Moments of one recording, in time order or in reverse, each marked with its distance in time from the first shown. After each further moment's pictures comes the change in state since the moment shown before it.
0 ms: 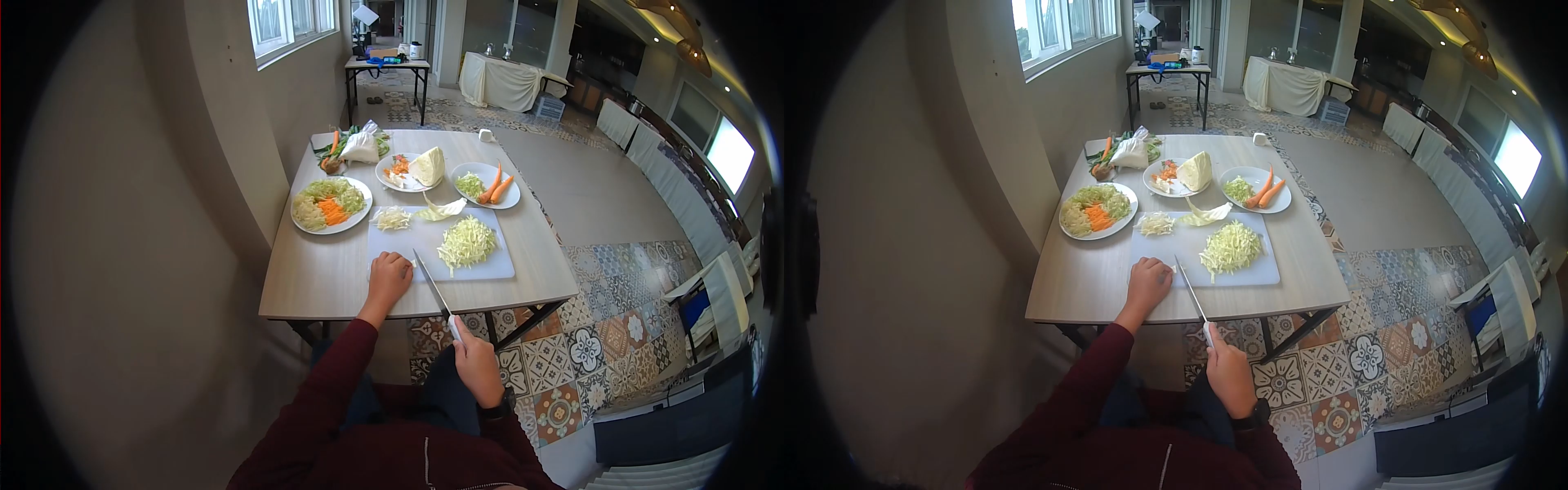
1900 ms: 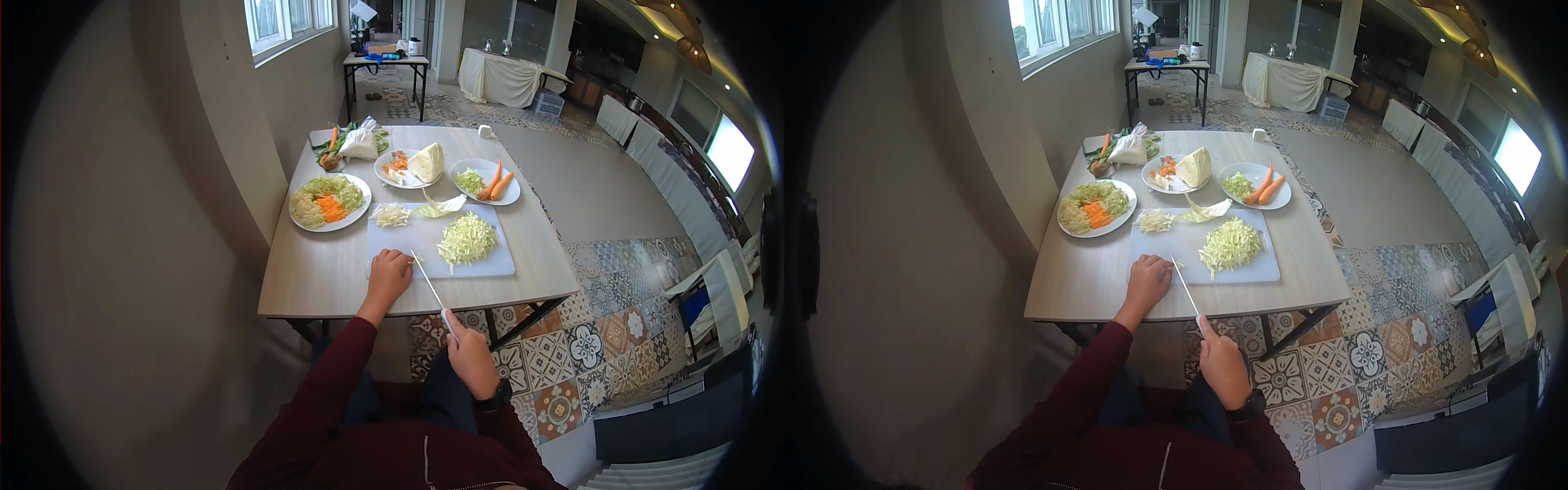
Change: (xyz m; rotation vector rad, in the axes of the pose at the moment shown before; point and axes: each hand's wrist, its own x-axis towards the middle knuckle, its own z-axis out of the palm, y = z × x) left_hand 0.000 0.002 -0.001 -0.019 -0.035 -0.009; right_hand 0.011 0.000 0.012 -0.089 -0.008 -0.056
